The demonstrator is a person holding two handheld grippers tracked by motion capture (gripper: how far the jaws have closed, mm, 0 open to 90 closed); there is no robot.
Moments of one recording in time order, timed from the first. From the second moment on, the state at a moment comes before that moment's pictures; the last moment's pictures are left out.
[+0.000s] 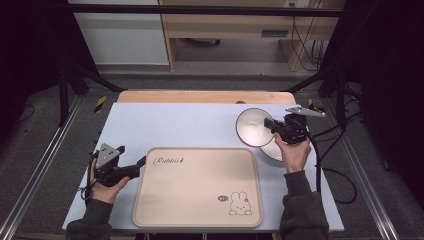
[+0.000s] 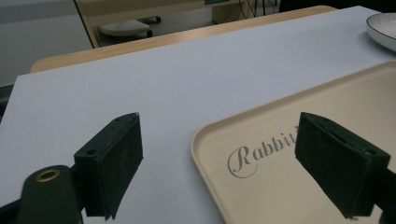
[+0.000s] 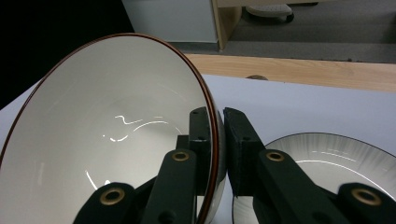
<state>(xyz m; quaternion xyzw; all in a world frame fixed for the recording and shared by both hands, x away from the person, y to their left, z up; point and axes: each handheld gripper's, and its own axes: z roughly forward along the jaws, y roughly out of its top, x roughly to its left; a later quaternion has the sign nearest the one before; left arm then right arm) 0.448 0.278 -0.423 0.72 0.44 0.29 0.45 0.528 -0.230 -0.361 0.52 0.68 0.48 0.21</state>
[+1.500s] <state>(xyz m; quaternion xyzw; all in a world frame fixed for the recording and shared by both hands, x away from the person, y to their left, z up) 0.450 0.278 -0.424 0.72 0.44 0.29 0.45 0.522 -0.180 -0.365 0.46 0.73 0.48 0.18</state>
